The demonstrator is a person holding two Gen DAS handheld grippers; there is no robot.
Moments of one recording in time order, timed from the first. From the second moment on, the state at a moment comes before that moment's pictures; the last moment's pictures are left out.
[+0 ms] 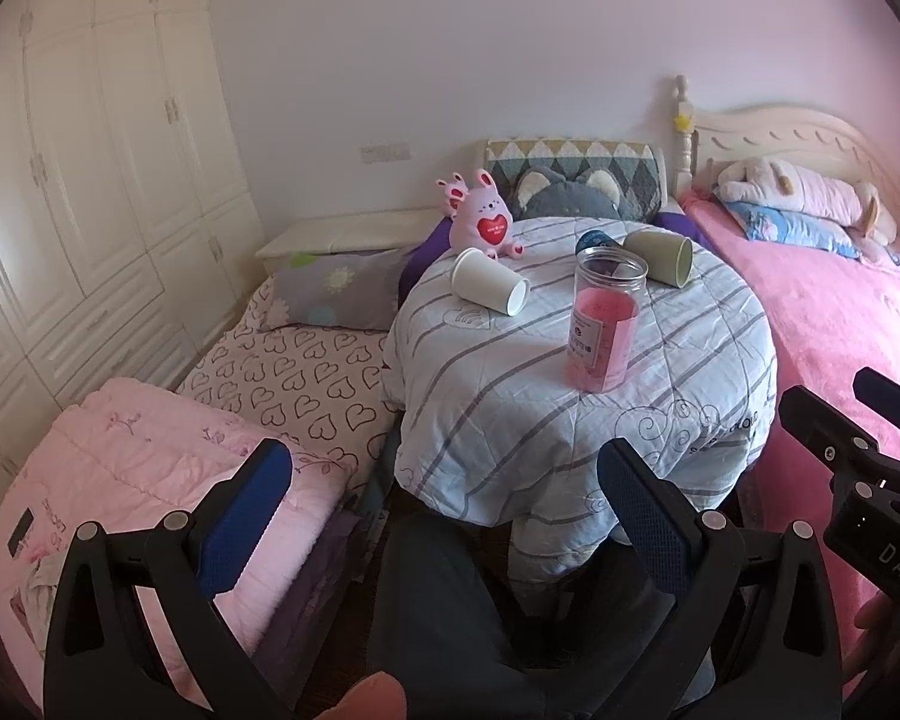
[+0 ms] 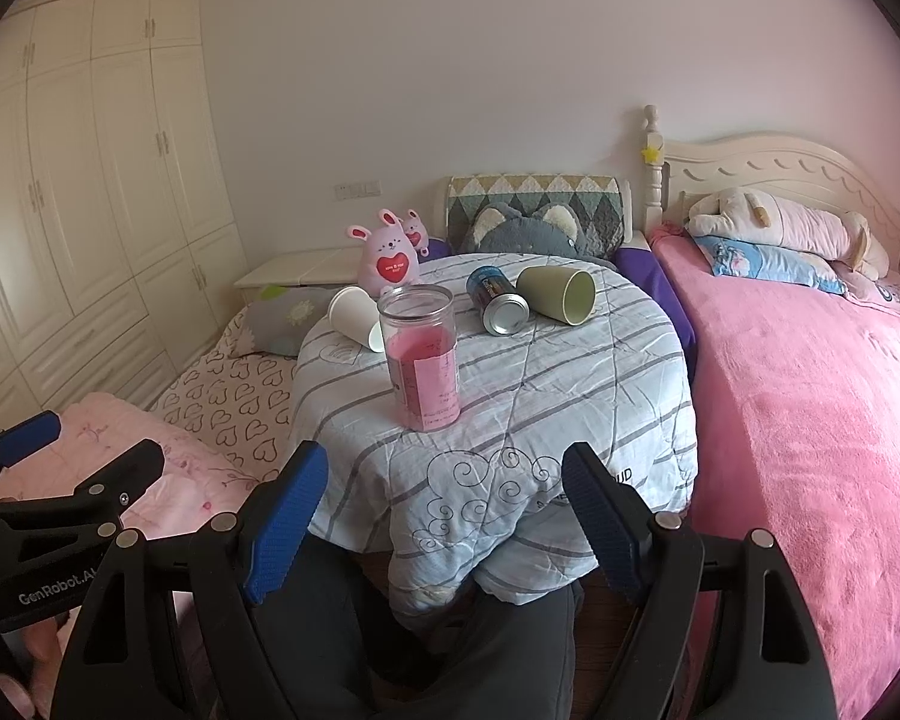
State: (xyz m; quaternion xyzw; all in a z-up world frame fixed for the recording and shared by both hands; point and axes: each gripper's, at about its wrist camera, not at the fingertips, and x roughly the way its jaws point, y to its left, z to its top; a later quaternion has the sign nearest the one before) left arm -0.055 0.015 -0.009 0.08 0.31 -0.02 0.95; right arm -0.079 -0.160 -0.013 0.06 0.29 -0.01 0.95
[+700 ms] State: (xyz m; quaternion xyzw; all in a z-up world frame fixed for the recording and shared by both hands) left arm -0.052 0.014 -0.010 0.08 0.31 -0.03 0.95; right arm -0.075 -0.159 -0.010 0.06 0.29 0.00 0.96
